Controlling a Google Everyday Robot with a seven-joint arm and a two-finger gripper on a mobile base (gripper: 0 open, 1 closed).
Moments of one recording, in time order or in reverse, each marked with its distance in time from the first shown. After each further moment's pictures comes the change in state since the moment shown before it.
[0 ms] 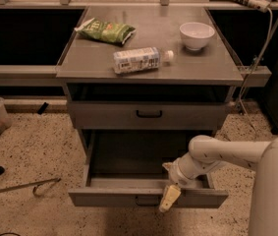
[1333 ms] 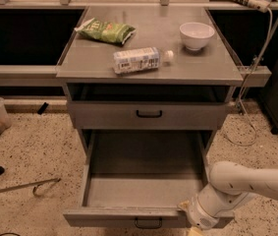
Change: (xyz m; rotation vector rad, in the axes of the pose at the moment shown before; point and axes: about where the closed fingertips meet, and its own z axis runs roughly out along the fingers) arm 0.049 0.160 -0.039 -0.220 0.064 0.127
